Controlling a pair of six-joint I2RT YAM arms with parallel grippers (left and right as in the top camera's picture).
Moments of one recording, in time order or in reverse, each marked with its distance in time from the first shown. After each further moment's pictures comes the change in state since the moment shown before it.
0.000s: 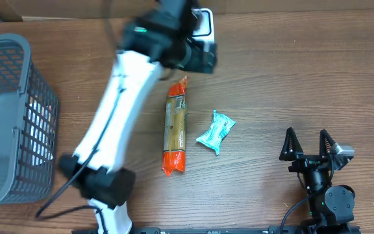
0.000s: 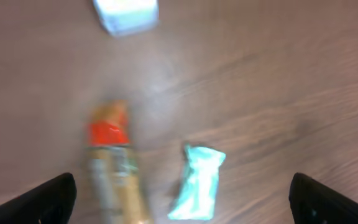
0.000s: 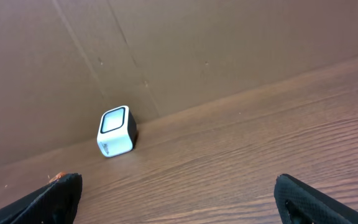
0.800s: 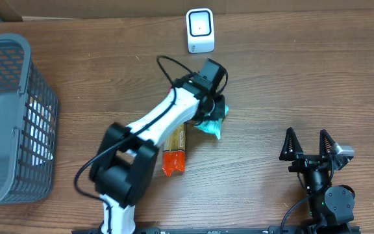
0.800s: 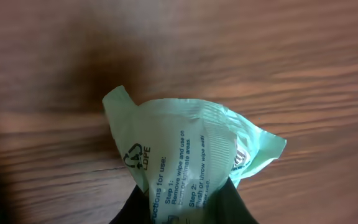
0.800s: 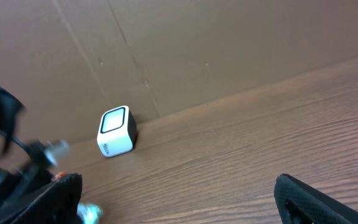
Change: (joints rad) left arm -0.180 0.069 -0.790 0.626 0.018 -0.336; right arm 0.000 0.000 0.000 0.000 0.000 0.000
